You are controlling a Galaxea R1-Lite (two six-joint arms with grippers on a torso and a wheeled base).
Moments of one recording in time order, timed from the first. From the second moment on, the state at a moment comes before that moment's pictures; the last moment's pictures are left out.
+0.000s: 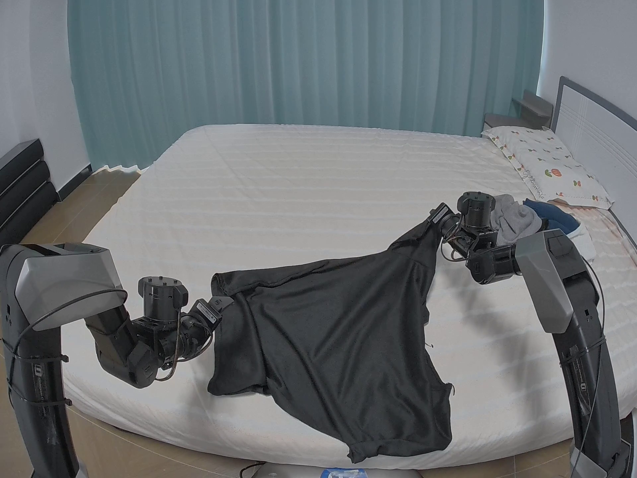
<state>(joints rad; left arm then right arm) -0.21 2.28 -0.66 -1.08 -0.03 -1.01 0.16 2.76 -2.00 -0.61 -0.08 0.77</state>
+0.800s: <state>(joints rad) -0.21 2.26 -0.52 -1.21 -0.03 -0.94 0.17 2.52 -1.20 -0.76 0.09 0.84</state>
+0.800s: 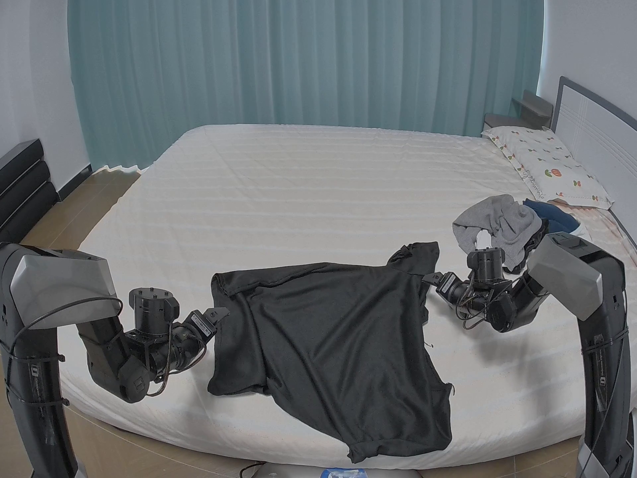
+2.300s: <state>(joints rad) -0.20 2.26 -0.50 -1.22 -0.03 -0.93 0.21 2.51 -1.14 -0.85 0.04 0.88</state>
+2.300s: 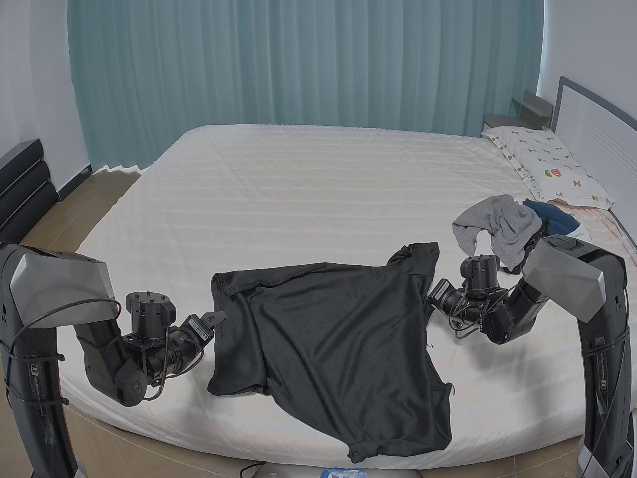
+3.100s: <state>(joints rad) -0.20 2.26 -0.45 -1.22 -0.07 -0.83 0.05 2.44 -1.29 -0.74 0.02 0.66</state>
